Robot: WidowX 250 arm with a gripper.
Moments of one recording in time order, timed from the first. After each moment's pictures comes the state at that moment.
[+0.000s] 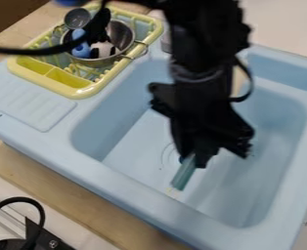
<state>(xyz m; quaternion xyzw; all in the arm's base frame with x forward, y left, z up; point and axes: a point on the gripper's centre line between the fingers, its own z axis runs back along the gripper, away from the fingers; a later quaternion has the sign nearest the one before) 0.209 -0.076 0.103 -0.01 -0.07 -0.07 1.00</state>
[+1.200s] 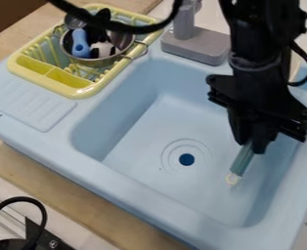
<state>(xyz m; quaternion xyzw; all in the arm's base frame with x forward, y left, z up) 0.252 -0.119 0.094 -0.07 -0.10 -0.09 0.99</state>
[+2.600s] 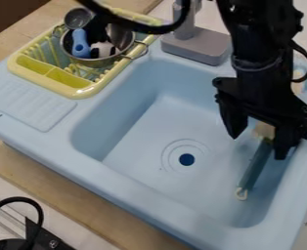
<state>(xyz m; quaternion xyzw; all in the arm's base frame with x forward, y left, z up) 0.258 -0.124 0.090 -0.10 -0.10 -0.12 0.98</state>
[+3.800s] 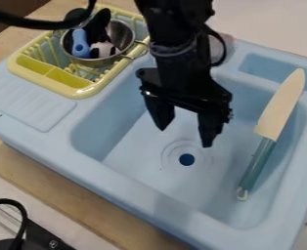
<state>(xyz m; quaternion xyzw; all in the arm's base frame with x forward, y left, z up) 0.234 -0.039 0.094 -0.06 -0.08 -0.01 1.00</state>
